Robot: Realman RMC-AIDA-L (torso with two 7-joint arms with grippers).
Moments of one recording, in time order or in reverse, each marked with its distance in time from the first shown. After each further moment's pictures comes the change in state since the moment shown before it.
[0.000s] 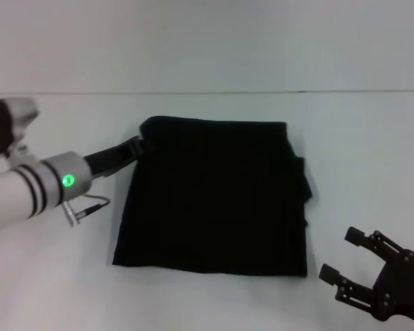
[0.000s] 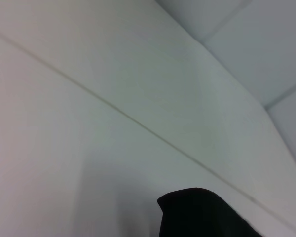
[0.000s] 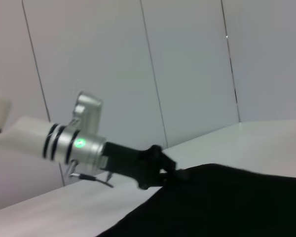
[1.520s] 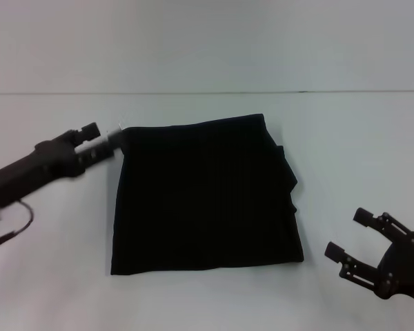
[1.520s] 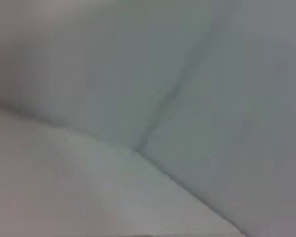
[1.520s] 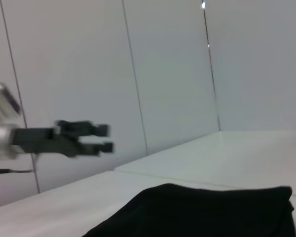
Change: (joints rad) left arm 0.264 0.090 -0.034 0.120 -0.241 0.612 0.626; right arm 0.025 0.003 0.064 -0.001 0.002 0.028 -0.027
